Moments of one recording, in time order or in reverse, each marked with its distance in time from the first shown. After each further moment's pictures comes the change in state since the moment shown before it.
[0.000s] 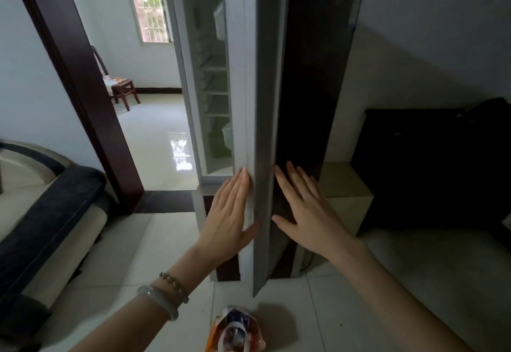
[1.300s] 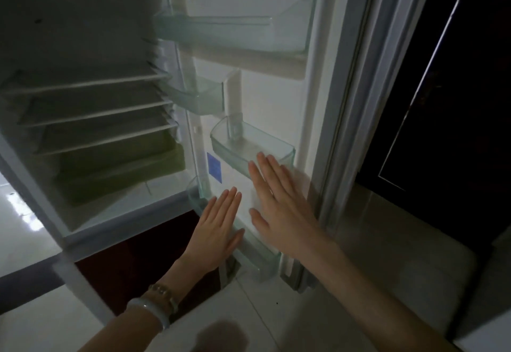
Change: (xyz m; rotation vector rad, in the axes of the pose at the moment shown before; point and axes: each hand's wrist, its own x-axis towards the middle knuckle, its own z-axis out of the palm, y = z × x) left_hand 0.082 0.063 0.140 -0.130 -0.280 0.404; right_hand -0.050 0.066 -0.044 -0.459 0.234 0.397
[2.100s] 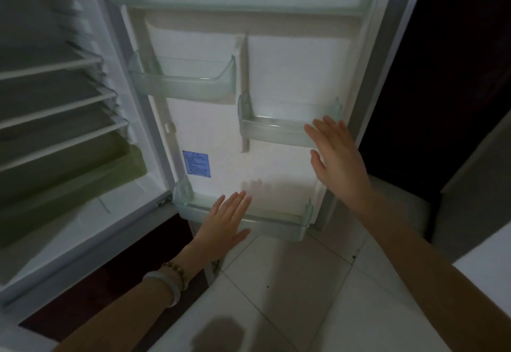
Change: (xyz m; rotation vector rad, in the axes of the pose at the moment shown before) left_hand 0.074 -0.054 0.113 -0.079 -0.272 0.227; right_hand 0.043 0.147 0.045 -0.183 0.193 0.226
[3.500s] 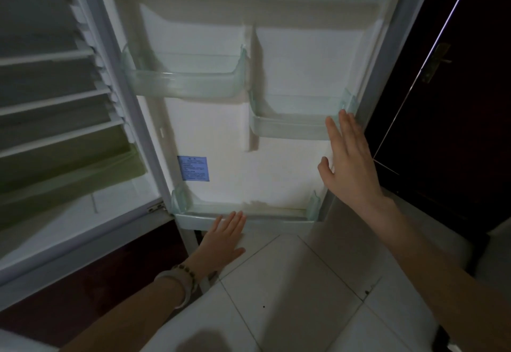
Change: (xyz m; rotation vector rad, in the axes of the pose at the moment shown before) left_hand 0.084 -0.012 0.088 -0.014 -0.335 -0.189; right_hand 0.057 0.094 0.077 0.147 -0.068 0.021
